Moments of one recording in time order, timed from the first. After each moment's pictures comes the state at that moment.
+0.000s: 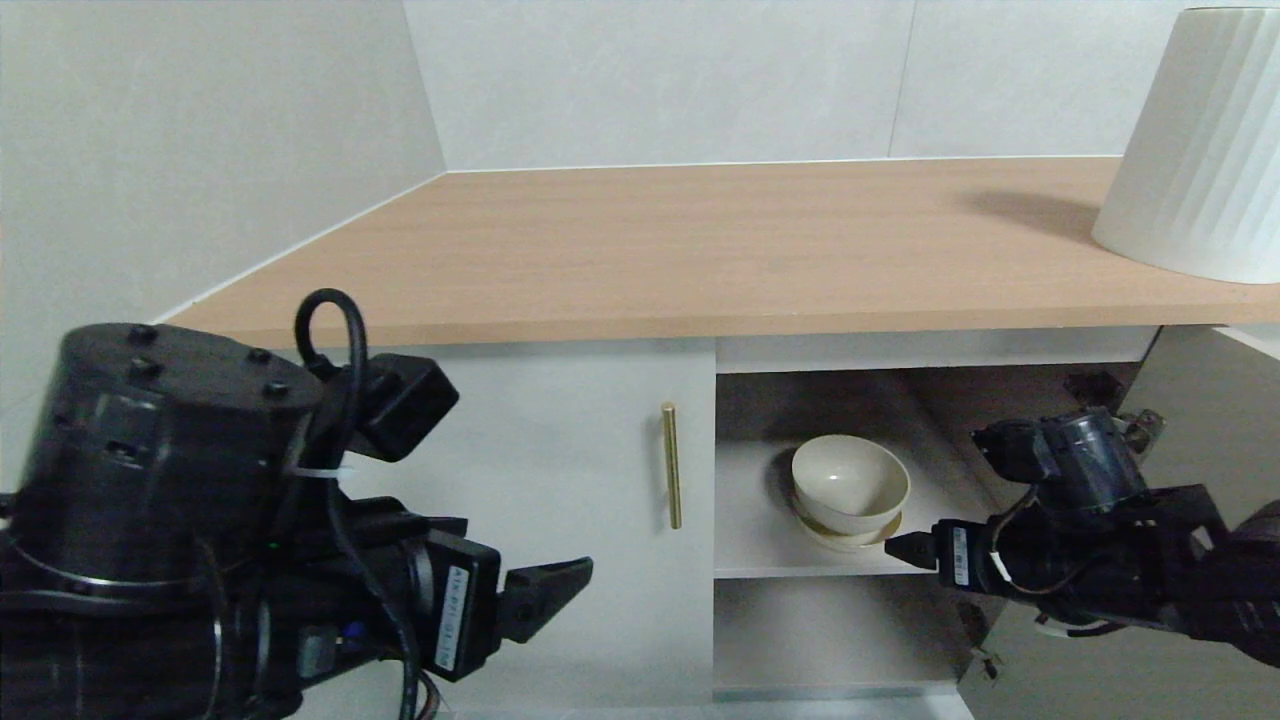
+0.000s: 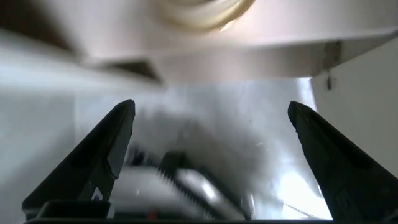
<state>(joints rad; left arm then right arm) -0.77 1.35 -0.85 0.13 0.23 -0.33 0.44 1.70 -0.65 -0.28 -0.15 0.46</state>
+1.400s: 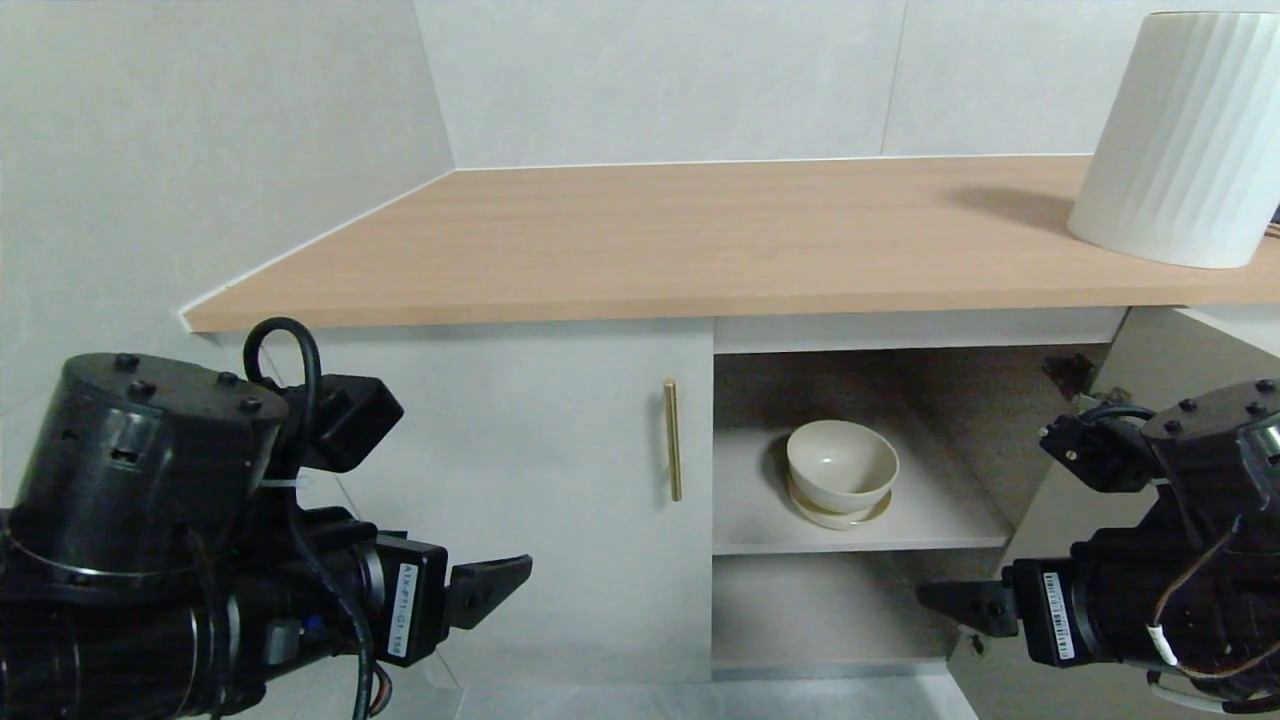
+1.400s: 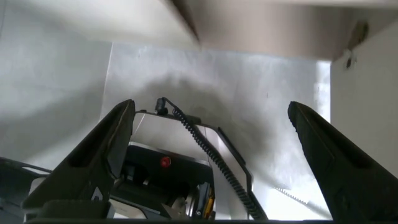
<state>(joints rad) -0.66 1.33 -0.78 0.12 0.25 -0.33 0.64 1.37 -0.72 0.10 -0.15 0.45</state>
